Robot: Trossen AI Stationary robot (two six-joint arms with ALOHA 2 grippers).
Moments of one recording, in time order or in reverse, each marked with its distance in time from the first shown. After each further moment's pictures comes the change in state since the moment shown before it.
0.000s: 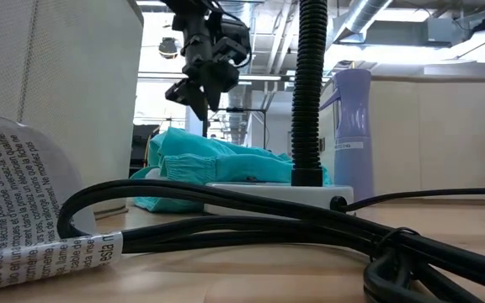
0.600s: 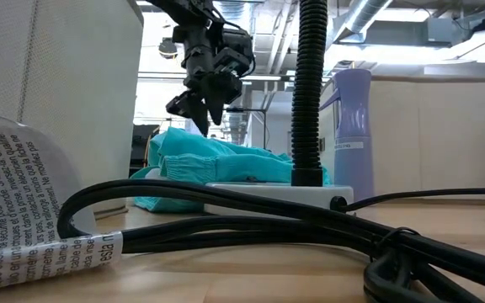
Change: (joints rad) left arm -0.031 0.000 -0.113 0.120 0.033 -0.020; right arm 0.005 0.000 0.000 -0.021 0.000 0.011
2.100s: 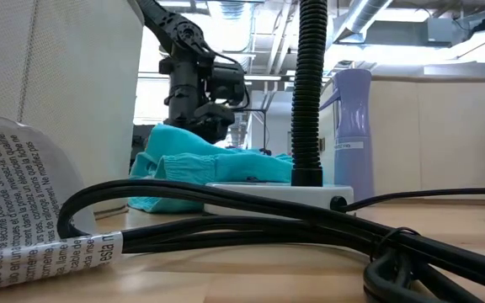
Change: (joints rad) left arm -0.061 -0.002 -0.336 0.257 -0.102 -0.089; right arm -0.001 0.000 0.000 0.000 0.000 0.010
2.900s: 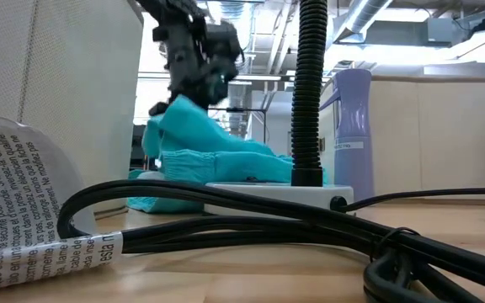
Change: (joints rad) left arm -0.001 -0.163 0.066 -0.029 -0.030 -0.058; right arm 0.000 0.000 0.000 0.000 0.000 0.000
